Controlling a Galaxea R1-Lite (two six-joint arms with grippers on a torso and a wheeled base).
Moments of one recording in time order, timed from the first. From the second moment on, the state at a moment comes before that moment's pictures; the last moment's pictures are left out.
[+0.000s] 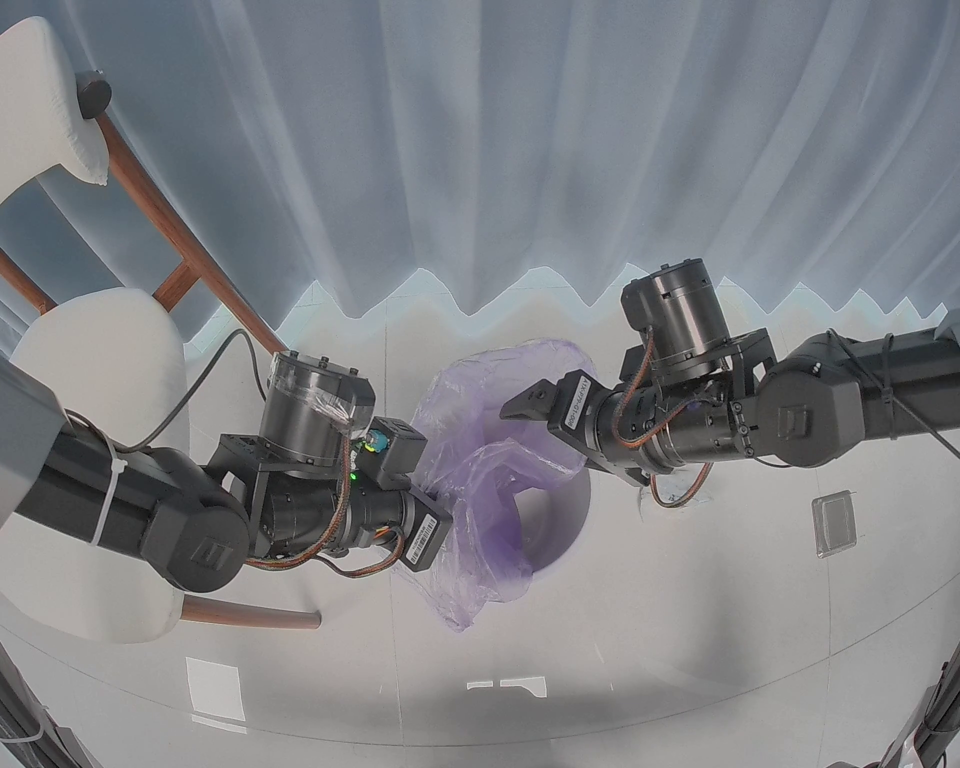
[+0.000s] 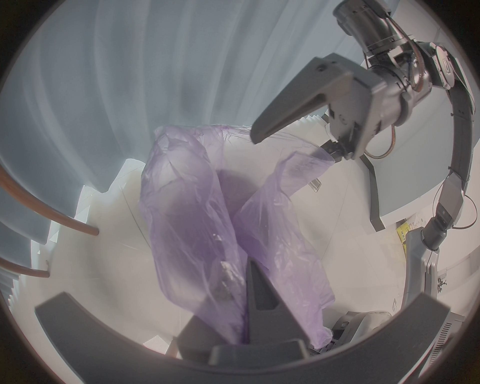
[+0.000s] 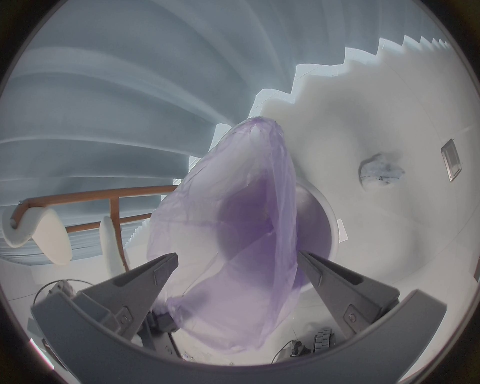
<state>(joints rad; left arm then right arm) -0.59 1.86 -0.95 -0.35 -0.09 0.18 0.66 1.95 -1.40 0.08 0.03 0.84</state>
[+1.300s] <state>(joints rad) -0.54 1.75 -0.89 -0.34 -0.24 -0.81 0.28 1.90 -1.25 0.00 0.41 0.31</state>
